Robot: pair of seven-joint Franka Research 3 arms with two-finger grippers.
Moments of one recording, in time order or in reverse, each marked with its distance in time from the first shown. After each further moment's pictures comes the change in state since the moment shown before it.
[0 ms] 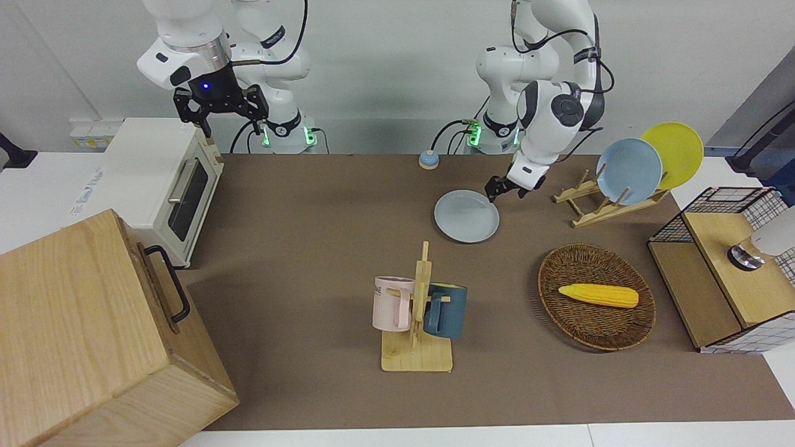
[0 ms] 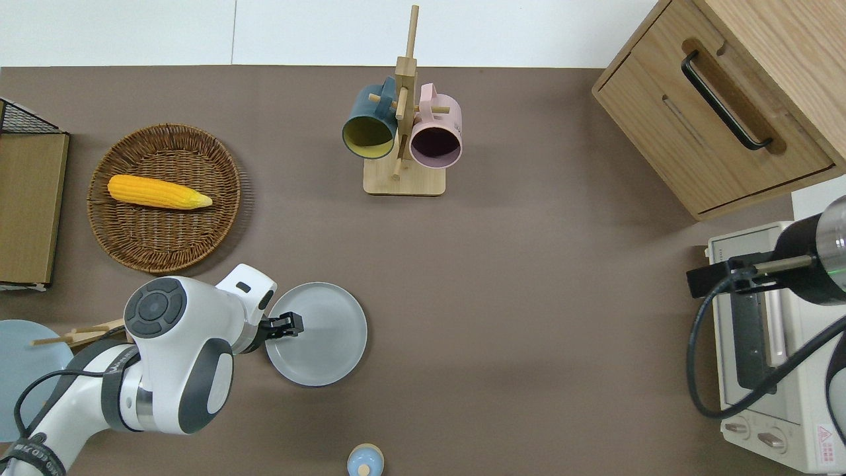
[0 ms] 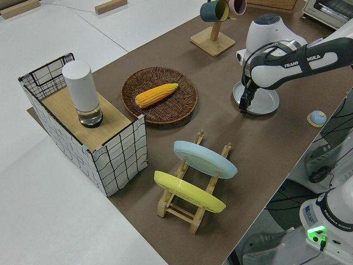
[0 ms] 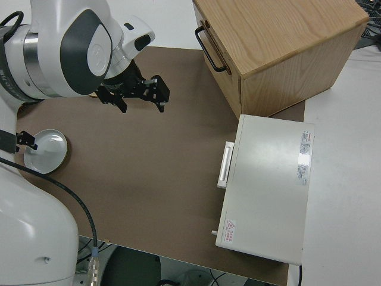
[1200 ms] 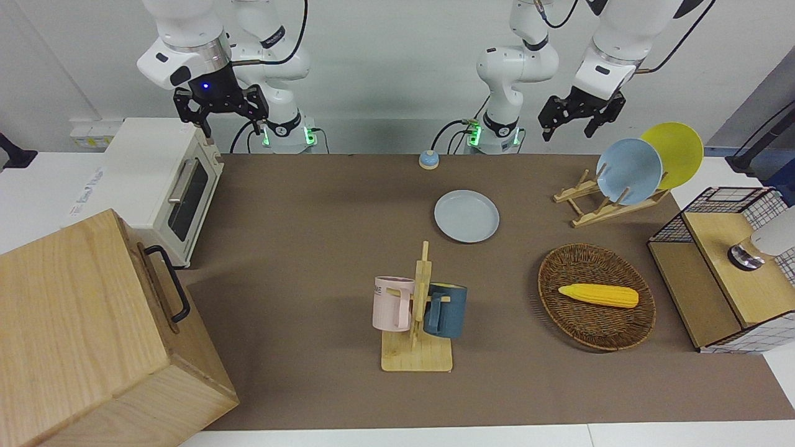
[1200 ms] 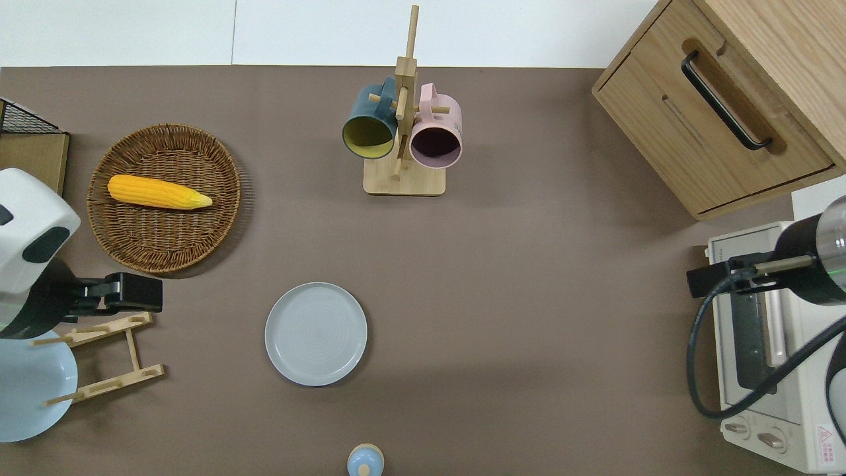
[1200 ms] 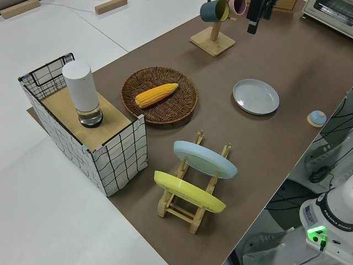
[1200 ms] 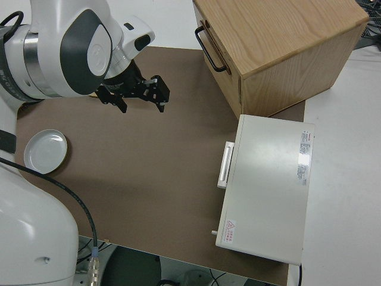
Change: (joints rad) left arm 0.107 -0.137 0.033 0.739 0.127 -0.832 0.146; right arm 0.000 0.000 0.000 0.000 0.000 0.000 0.000
